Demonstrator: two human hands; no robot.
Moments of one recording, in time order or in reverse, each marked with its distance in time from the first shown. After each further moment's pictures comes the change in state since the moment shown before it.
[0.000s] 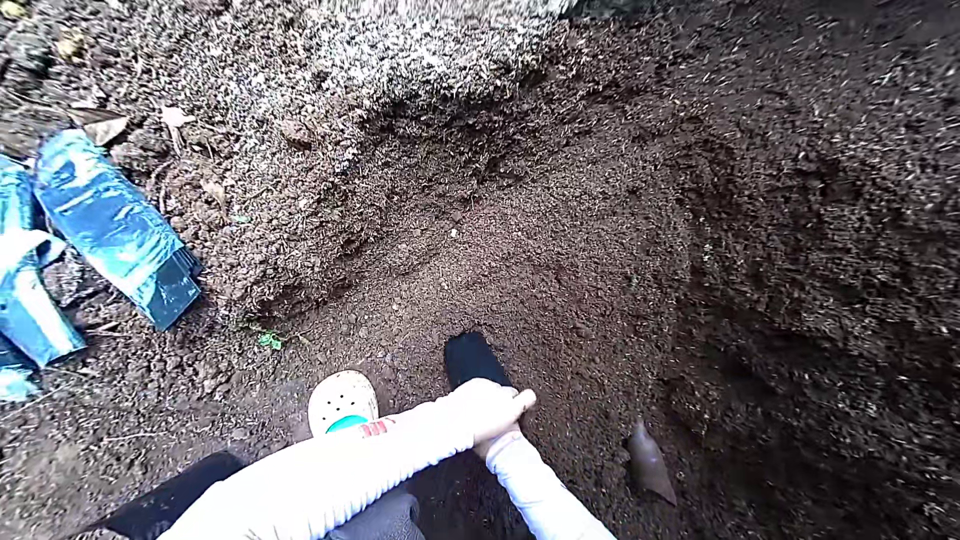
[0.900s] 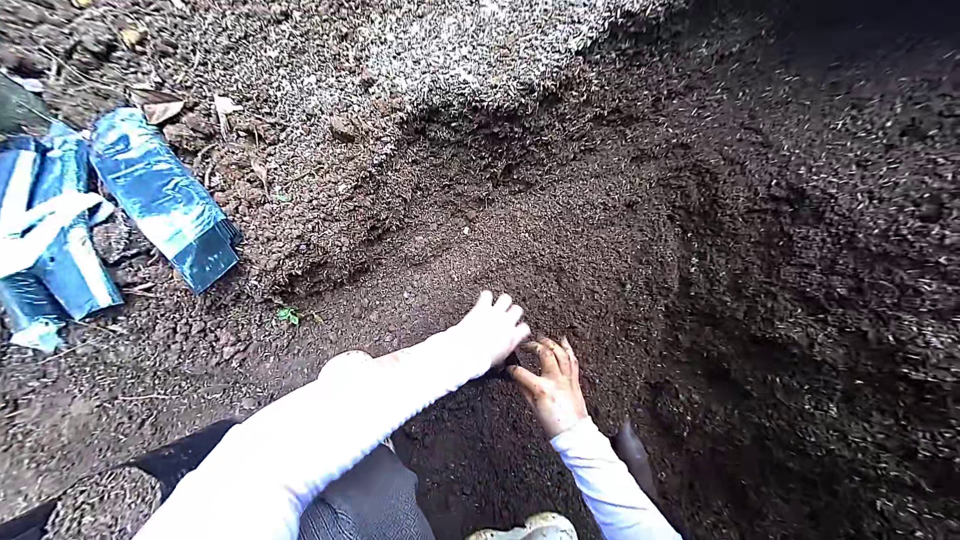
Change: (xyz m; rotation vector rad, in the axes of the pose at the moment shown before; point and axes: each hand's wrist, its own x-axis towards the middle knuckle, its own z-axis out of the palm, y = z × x) left_hand 0.007 -0.015 -0.056 0.459 0.269 -0.033; right_hand 0.008 0.141 0.051 -0.103 1.343 -0.710
